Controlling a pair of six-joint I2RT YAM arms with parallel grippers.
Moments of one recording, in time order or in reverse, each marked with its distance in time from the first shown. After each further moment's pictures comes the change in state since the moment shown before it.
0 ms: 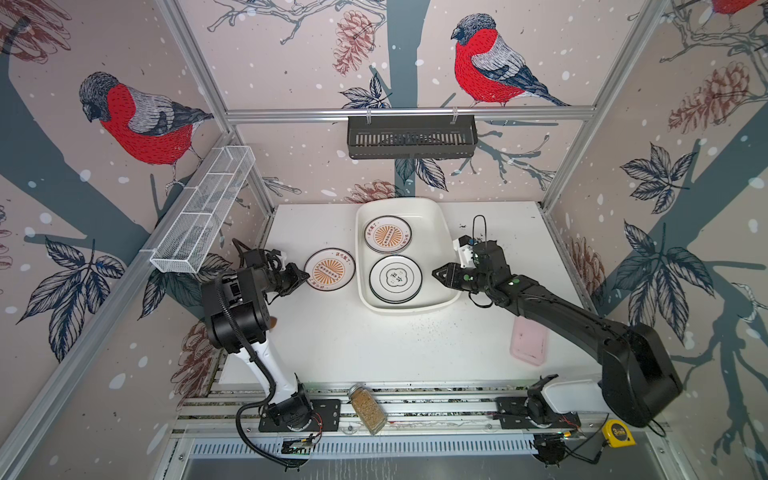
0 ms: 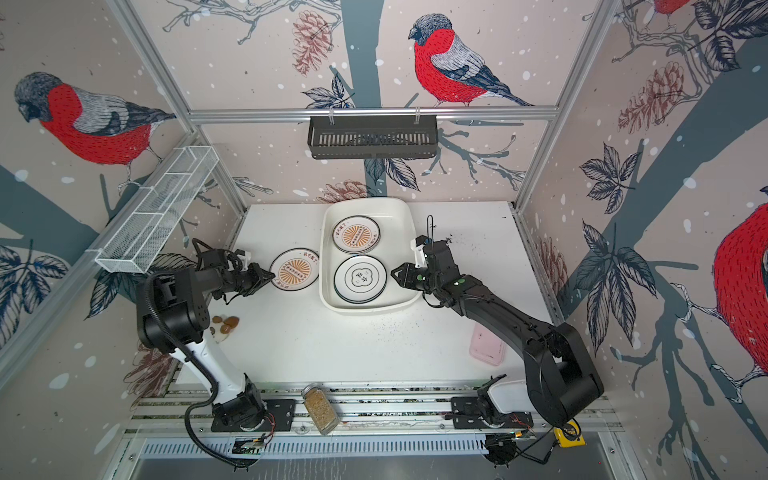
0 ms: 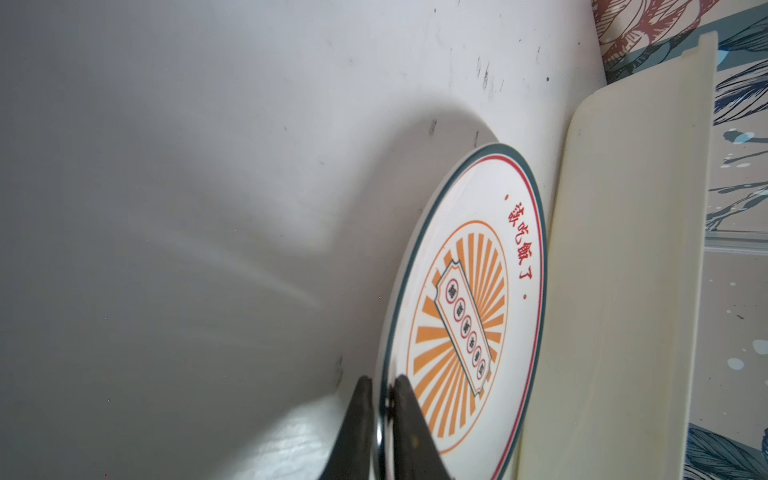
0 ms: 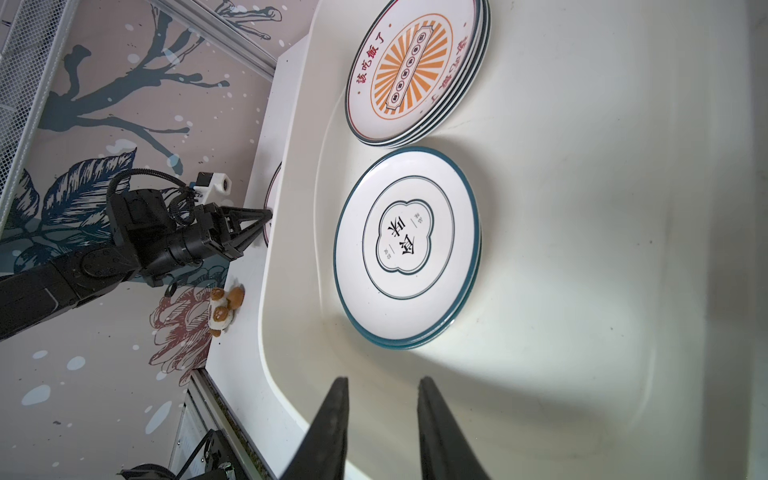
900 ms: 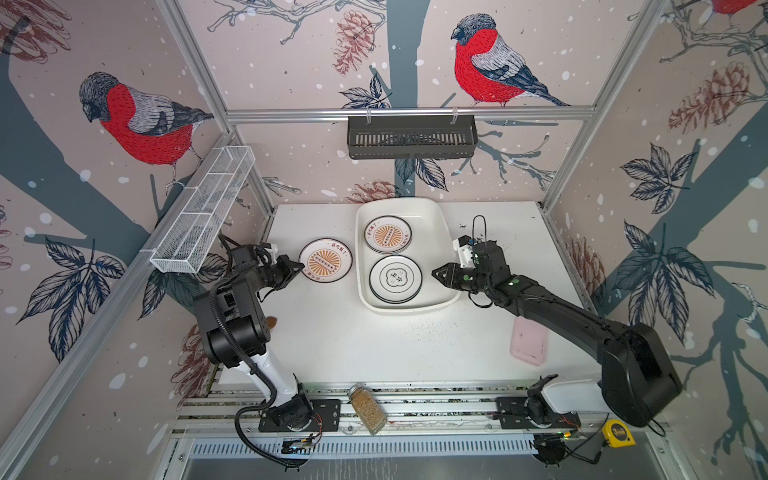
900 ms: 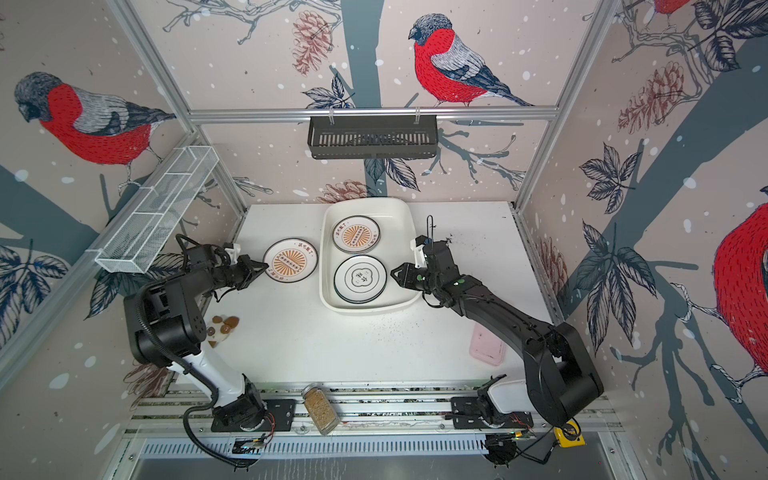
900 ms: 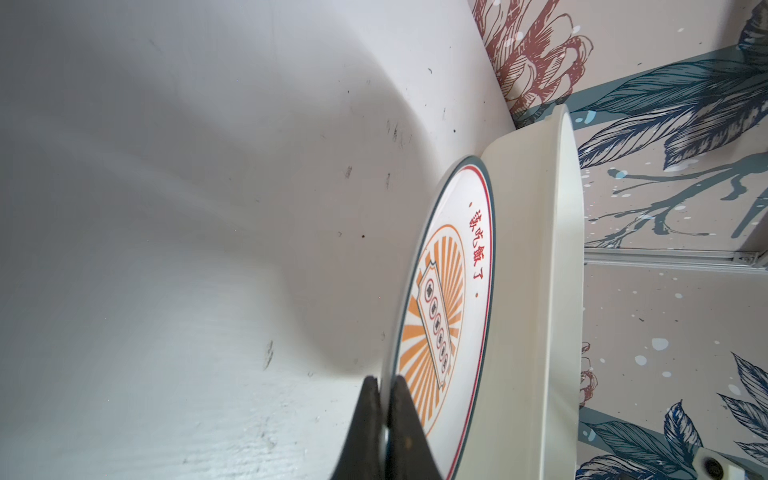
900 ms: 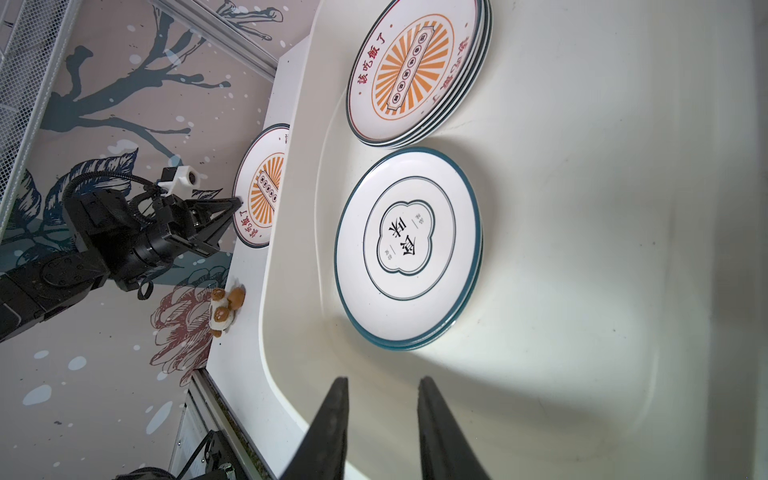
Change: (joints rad) left arm 0.044 -0.110 -0.009 0.027 0.116 -0.104; right arm 0.002 0.004 0.002 0.007 0.000 0.003
